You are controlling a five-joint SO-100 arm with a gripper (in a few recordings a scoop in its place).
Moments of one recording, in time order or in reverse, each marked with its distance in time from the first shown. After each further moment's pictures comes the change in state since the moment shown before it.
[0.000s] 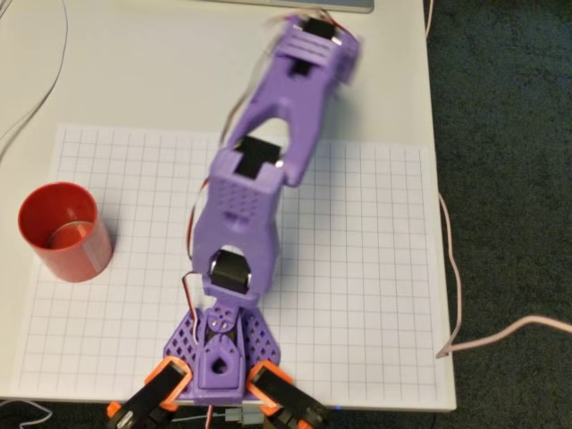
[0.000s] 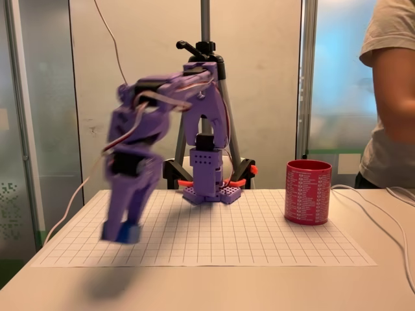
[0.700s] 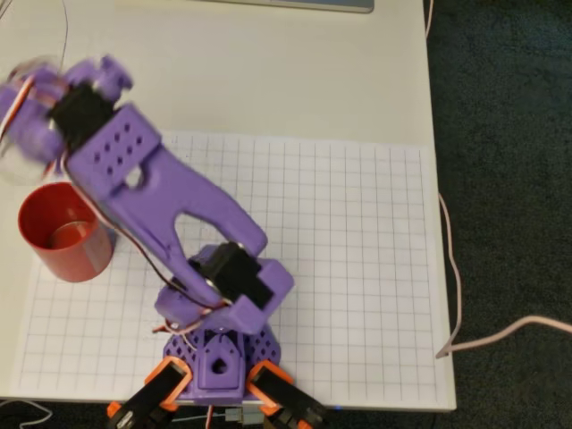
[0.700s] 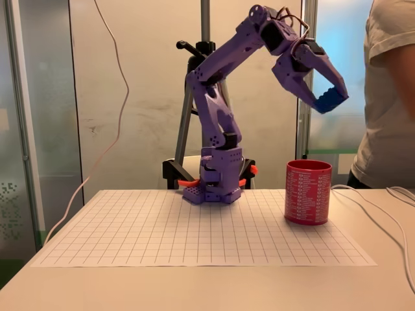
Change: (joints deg) arm -72.3 43.4 4.9 30.0 15.3
